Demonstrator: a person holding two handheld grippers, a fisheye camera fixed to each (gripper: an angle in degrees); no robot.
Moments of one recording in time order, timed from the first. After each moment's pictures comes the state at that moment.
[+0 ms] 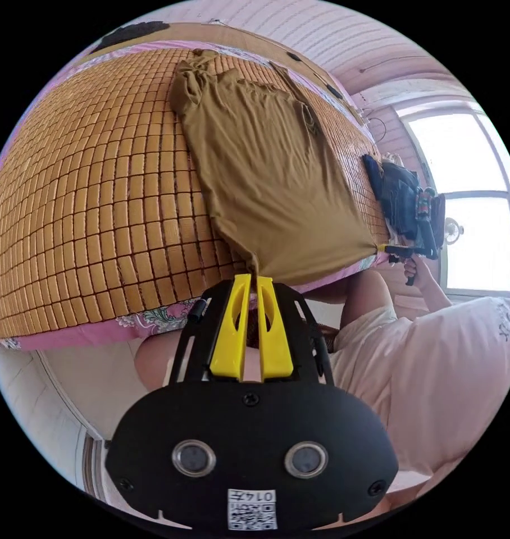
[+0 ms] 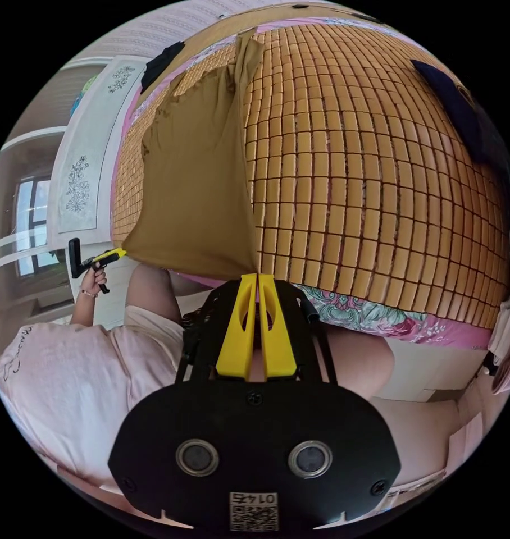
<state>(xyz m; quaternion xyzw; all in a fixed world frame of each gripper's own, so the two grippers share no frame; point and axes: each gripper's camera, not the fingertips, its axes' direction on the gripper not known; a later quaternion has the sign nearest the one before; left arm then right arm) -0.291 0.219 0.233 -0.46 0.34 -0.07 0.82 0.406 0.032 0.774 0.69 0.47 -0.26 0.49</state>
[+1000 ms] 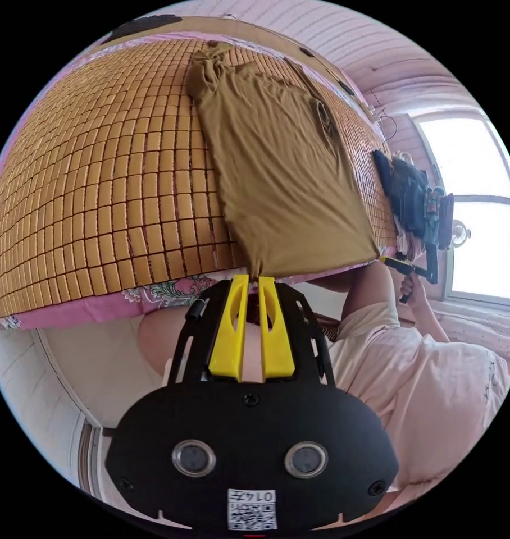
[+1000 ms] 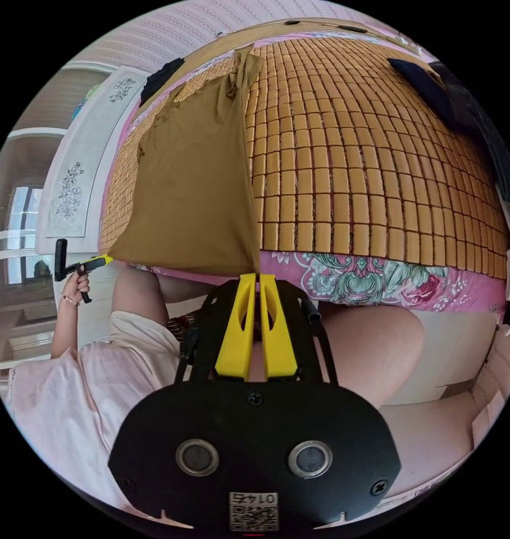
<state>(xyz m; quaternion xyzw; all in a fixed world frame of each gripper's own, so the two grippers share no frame) -0.291 0.244 0.271 -0.48 0.32 -0.06 0.81 0.515 0.027 0.723 0.74 0.45 -0.26 0.44</state>
